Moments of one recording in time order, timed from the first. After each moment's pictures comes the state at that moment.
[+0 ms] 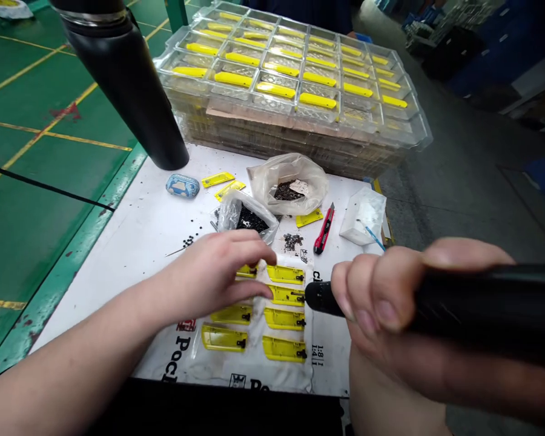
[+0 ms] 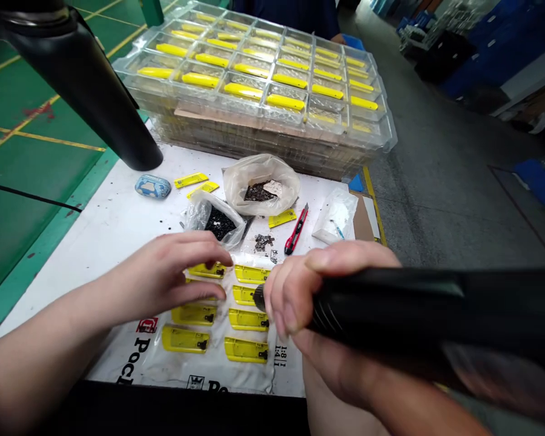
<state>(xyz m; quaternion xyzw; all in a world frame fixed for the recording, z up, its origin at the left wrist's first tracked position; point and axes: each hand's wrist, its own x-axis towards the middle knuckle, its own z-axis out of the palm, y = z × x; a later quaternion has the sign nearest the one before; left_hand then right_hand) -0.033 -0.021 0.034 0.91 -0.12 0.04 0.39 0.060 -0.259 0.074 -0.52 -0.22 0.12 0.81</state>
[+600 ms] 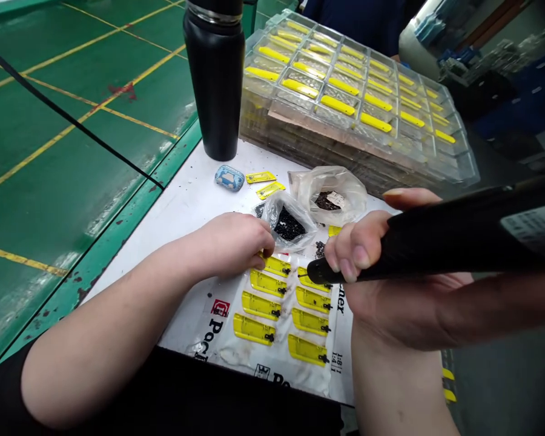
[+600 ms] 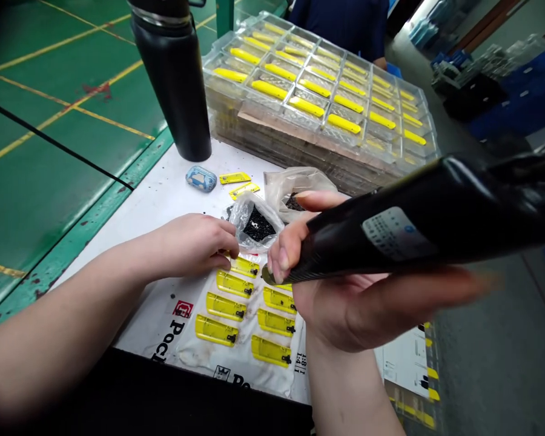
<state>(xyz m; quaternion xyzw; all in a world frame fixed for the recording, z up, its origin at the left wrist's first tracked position) -0.039 0.024 0.025 0.97 -0.06 -0.06 0.21 0.051 -0.176 0.091 -0.56 -0.29 0.17 0.76</state>
